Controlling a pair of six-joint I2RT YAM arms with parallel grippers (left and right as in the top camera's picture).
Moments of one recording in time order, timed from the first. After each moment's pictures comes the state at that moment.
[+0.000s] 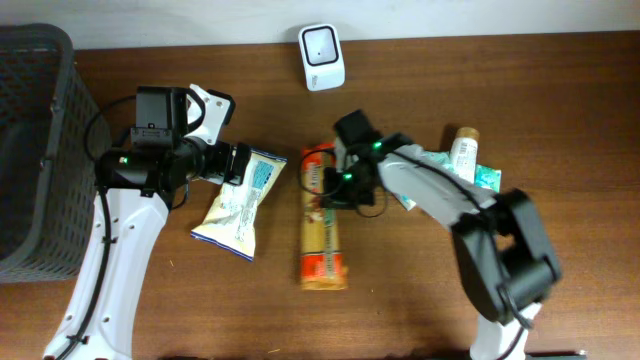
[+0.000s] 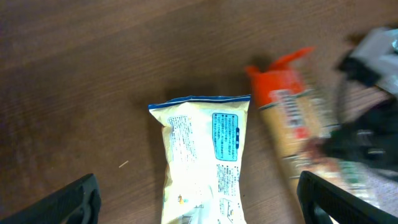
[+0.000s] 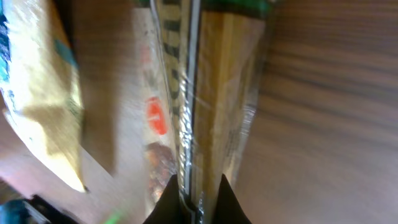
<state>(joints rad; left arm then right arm) -0.09 1.46 1.34 -0.83 0.16 0.23 0.47 1.98 1.37 -0.72 -0.45 0.50</state>
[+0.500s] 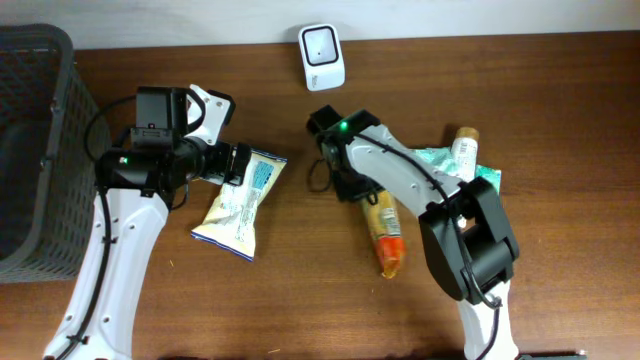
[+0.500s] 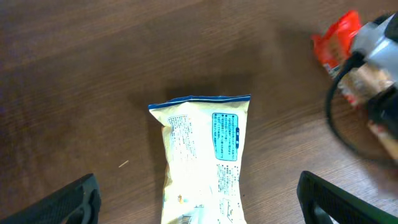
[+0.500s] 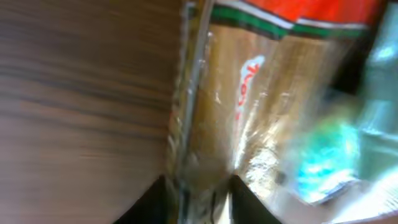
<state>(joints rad) -0.09 1.46 1.34 -0.83 0.16 0.23 0.57 2.16 1.70 -1.16 0.19 0.28</state>
